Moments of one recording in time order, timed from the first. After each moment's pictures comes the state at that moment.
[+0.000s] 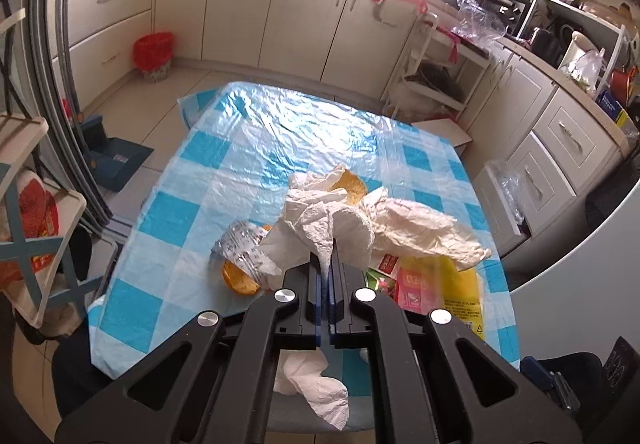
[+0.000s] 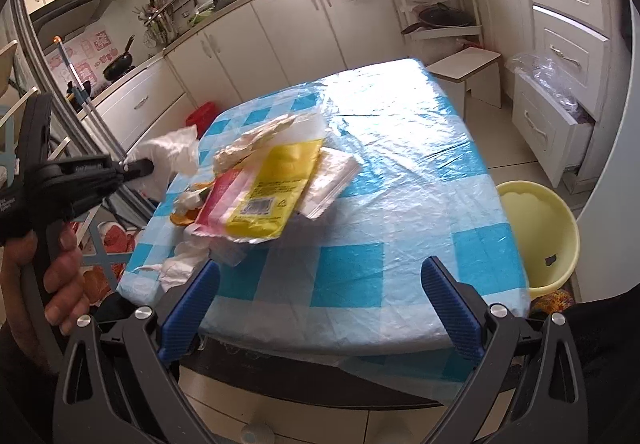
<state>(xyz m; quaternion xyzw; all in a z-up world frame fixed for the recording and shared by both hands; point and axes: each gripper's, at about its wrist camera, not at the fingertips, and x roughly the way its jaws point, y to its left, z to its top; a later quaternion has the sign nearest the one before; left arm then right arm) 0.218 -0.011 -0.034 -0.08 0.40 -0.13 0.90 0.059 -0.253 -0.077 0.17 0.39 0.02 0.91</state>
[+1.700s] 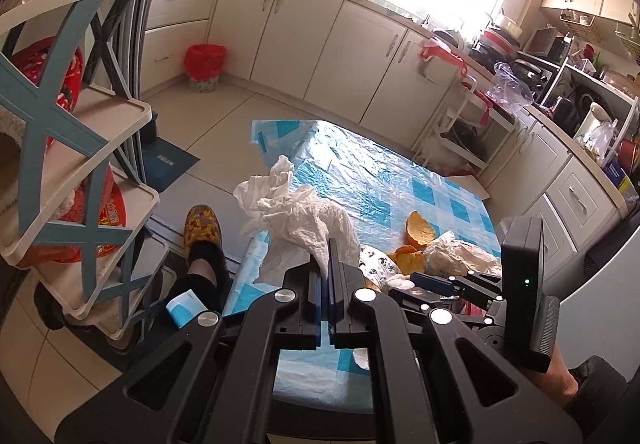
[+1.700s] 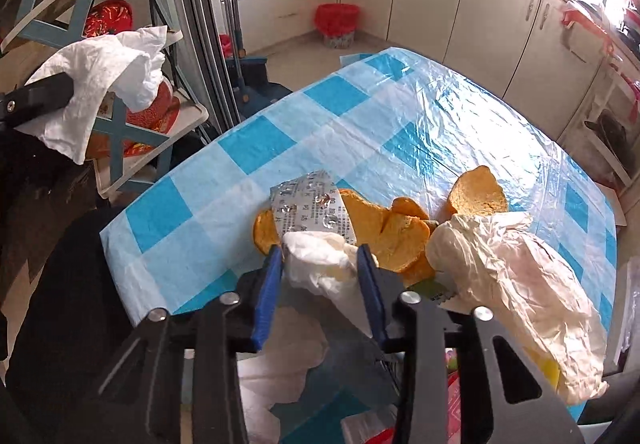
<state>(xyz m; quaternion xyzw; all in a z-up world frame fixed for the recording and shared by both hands) 0.185 0.129 -0.030 -0.16 0.36 -0.08 0.92 0.227 -0.082 -0.101 -0.13 0.46 0.22 0.85</state>
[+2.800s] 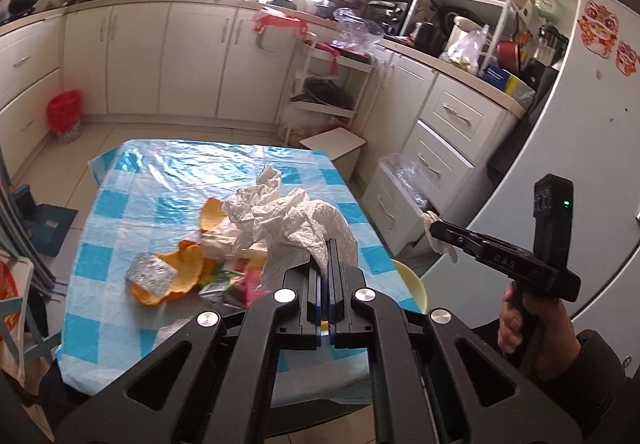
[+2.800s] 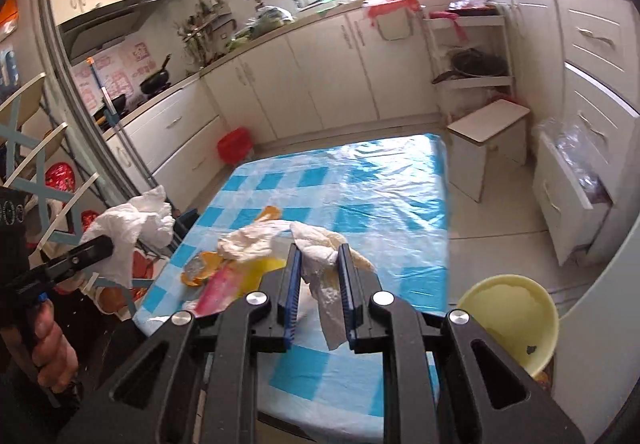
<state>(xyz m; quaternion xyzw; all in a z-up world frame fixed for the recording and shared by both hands) 0.136 -0.080 0.029 -0.05 0.33 -0.31 0.89 0.094 -0.344 -0.011 0.15 0.33 0.06 0.93</state>
